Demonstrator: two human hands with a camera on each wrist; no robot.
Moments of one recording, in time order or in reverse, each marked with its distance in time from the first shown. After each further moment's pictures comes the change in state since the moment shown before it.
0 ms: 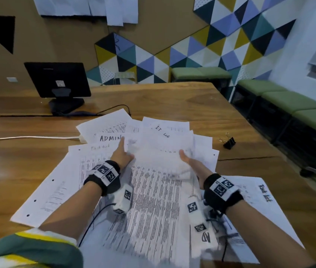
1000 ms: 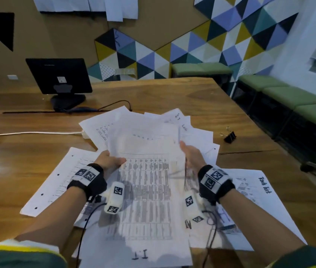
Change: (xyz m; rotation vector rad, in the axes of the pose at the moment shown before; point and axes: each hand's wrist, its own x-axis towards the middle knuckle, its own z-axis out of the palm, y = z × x) left_hand -0.025 -0.043 -0.025 -0.524 0.043 -0.259; right_hand 0.003 -0.006 0.014 -0.154 0.236 -0.215
